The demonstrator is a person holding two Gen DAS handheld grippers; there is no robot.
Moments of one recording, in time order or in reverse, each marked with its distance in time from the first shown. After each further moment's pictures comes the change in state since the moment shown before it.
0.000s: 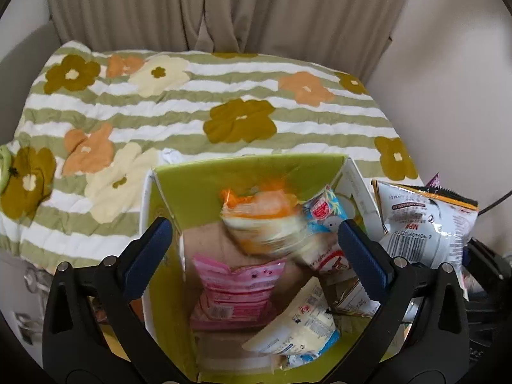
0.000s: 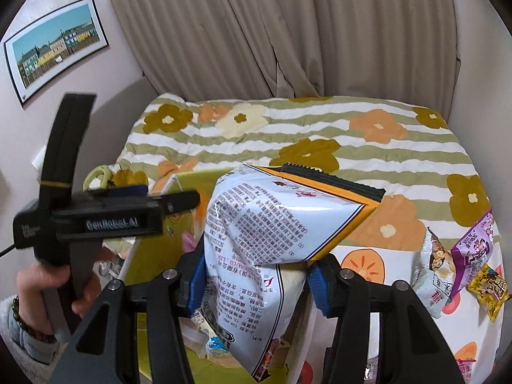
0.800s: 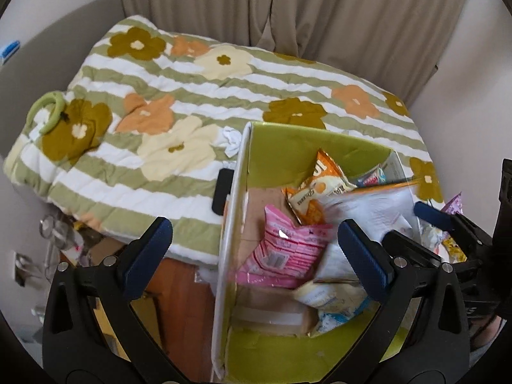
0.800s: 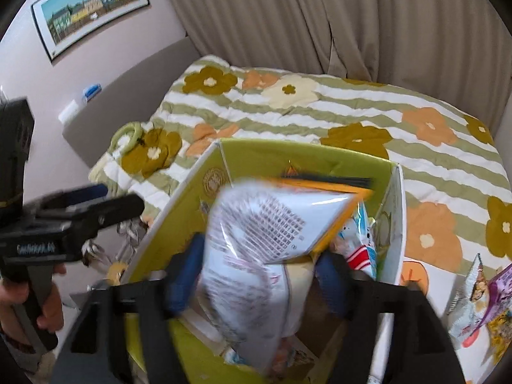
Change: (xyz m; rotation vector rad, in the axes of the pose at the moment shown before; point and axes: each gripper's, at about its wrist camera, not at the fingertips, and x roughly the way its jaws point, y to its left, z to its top) left arm -0.061 0.054 -0.060 -0.190 -0.031 0.153; right arm 0.046 0.036 0.002 -0.112 0.096 0.162
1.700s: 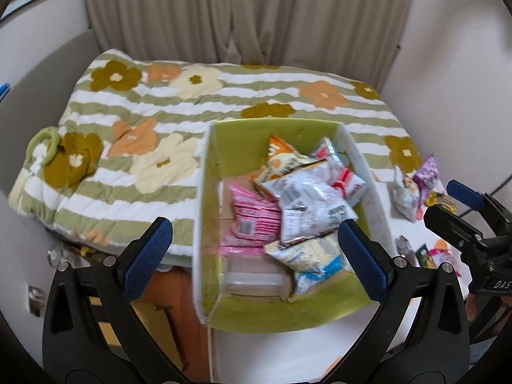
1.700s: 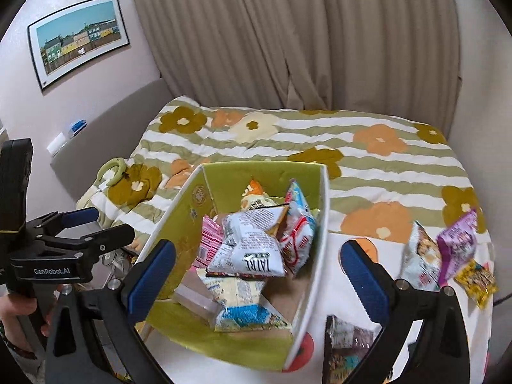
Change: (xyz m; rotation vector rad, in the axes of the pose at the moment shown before) left arm -0.070 -0.048 -0.047 0.183 -0.068 -0.047; right arm -0.117 0.010 -0.054 0.074 -0.165 -0.177
